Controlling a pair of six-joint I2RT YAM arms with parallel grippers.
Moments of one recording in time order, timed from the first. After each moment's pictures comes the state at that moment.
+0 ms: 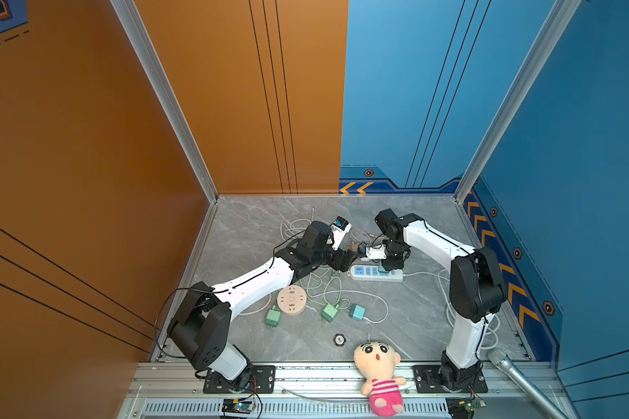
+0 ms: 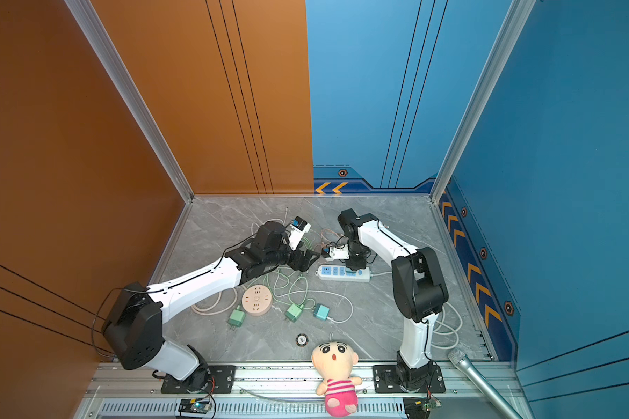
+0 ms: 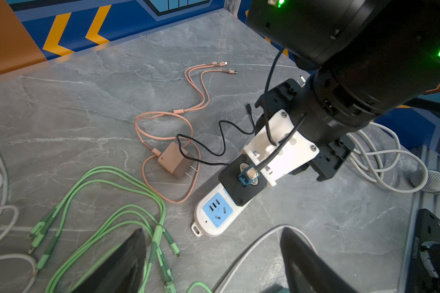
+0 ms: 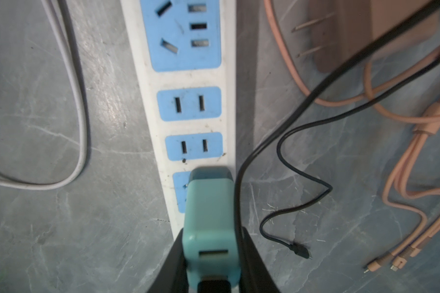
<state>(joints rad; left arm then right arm) -0.68 1.54 1.08 -0.11 0.19 -0.13 0.38 1.90 1.46 -1.05 0.01 -1.07</state>
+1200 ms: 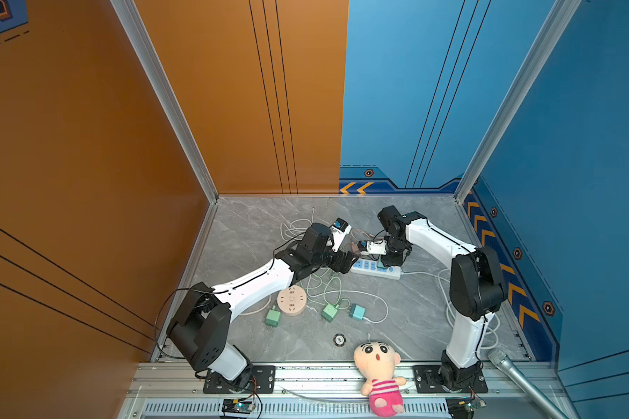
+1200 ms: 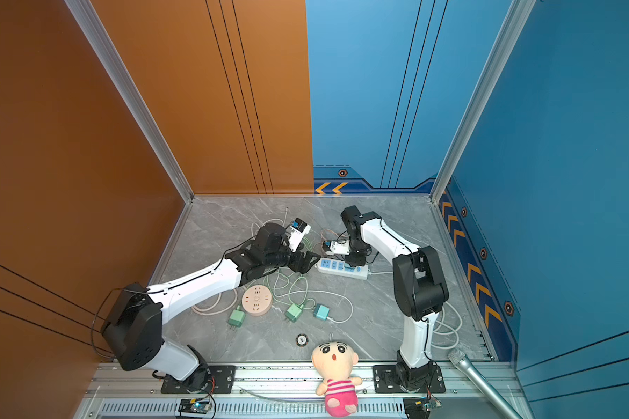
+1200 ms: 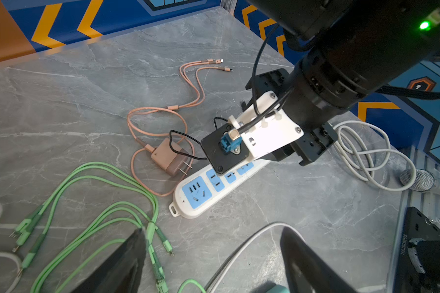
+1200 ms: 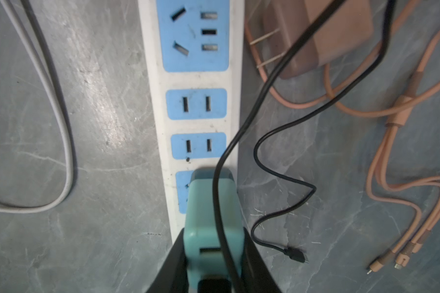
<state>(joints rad) -0.69 1.54 1.06 -0.10 0.21 -0.15 0.36 1.90 1.49 -1.02 -0.04 -1.01</state>
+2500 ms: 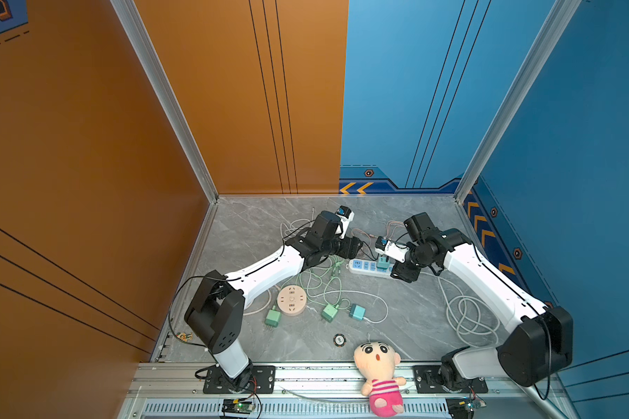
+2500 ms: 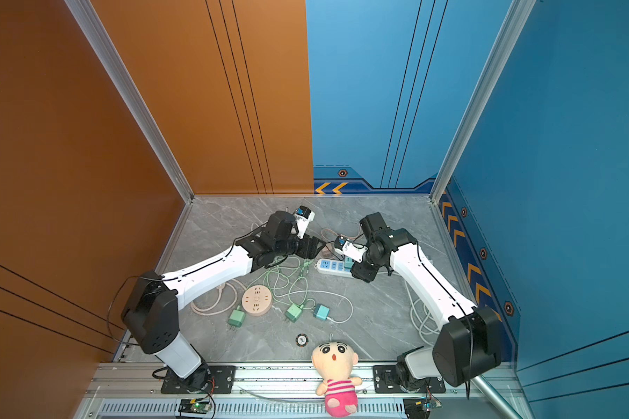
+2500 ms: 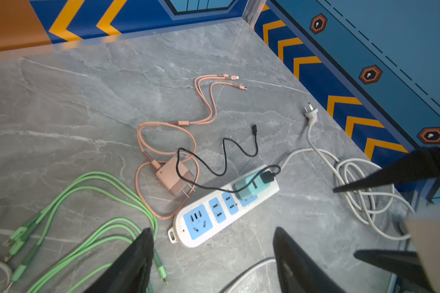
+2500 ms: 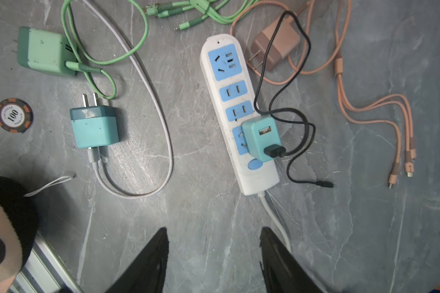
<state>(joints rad) -0.69 1.70 1.33 -0.24 0.14 -0.31 0.35 1.34 1.19 -0.99 -0.17 -0.66</state>
